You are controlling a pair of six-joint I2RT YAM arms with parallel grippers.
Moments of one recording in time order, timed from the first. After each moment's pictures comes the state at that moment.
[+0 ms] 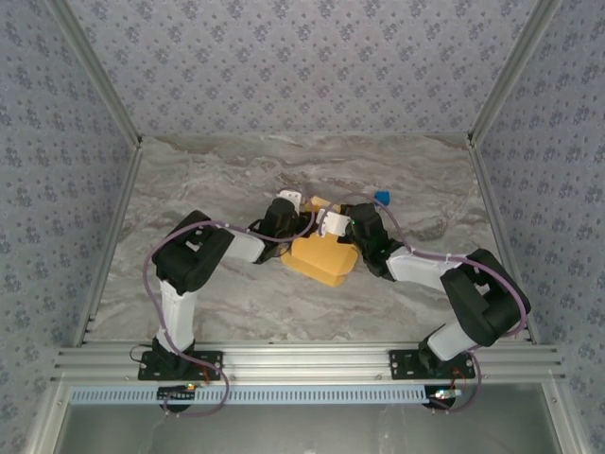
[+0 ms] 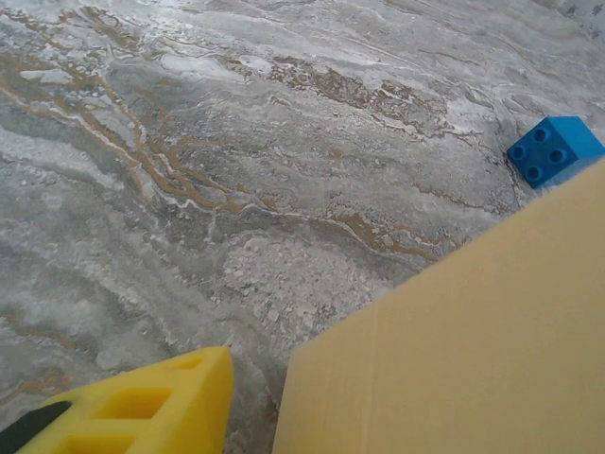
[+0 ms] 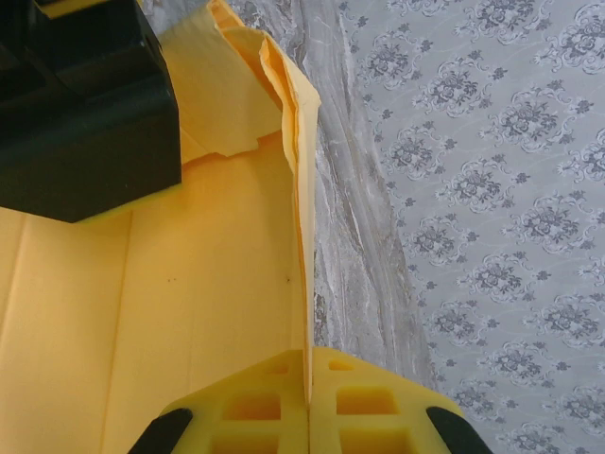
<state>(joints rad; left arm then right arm) -0.68 2.02 0.95 0.60 0.00 -0.46 0.60 1.52 0.66 0.44 0.25 -1.02</state>
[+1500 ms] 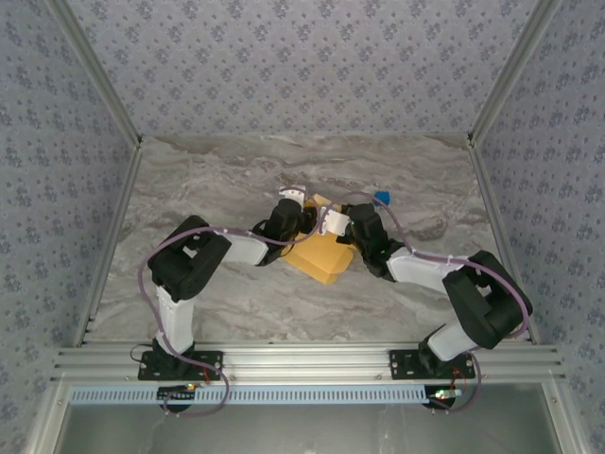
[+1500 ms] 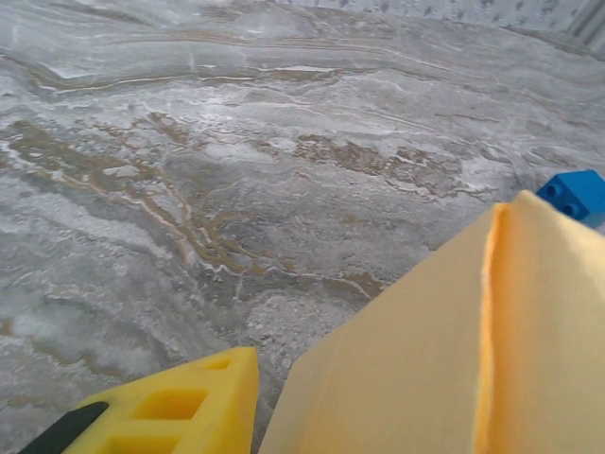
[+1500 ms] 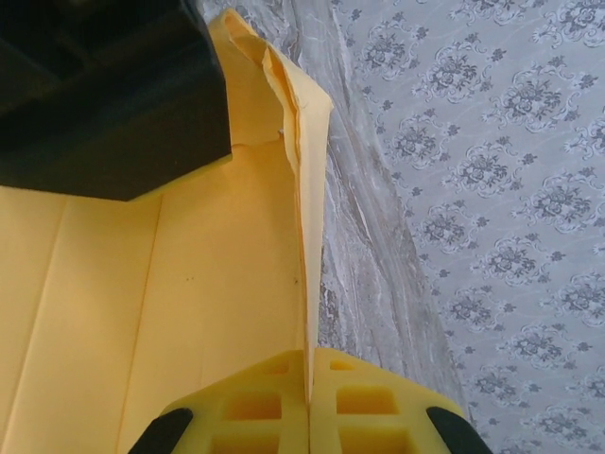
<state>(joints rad) -0.74 1.97 0.97 0.57 -0.25 -0.41 0.62 1.50 0.66 0.41 0.26 -0.93</state>
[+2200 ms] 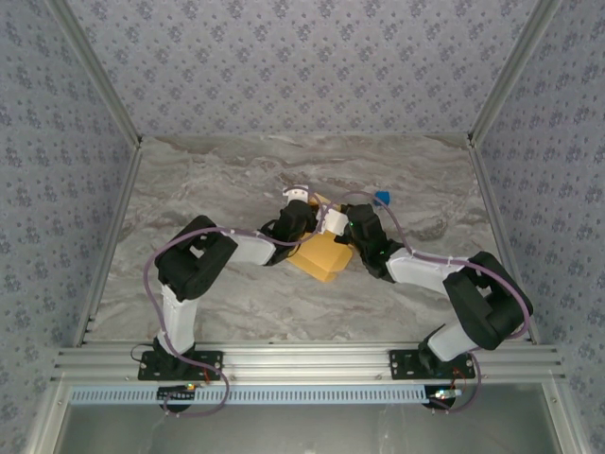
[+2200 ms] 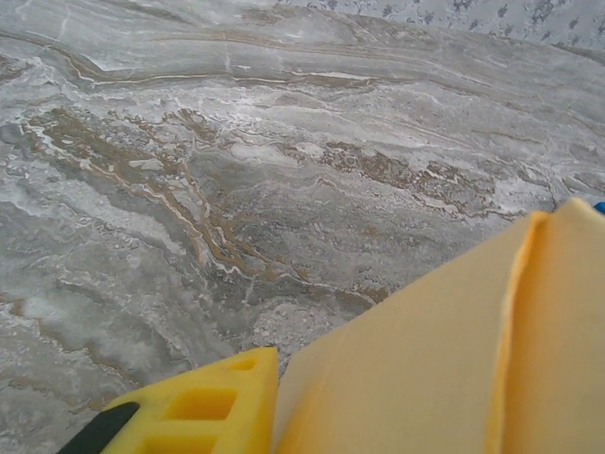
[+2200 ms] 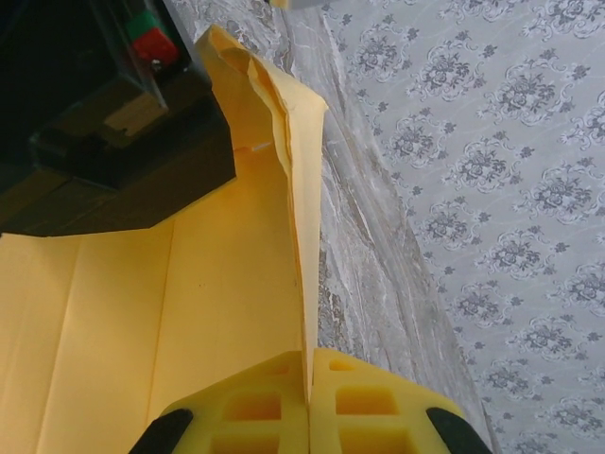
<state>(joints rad) -0.78 2.00 1.03 0.52 -0.36 -0.47 0.63 1.49 0.66 0.41 0.28 -0.87</state>
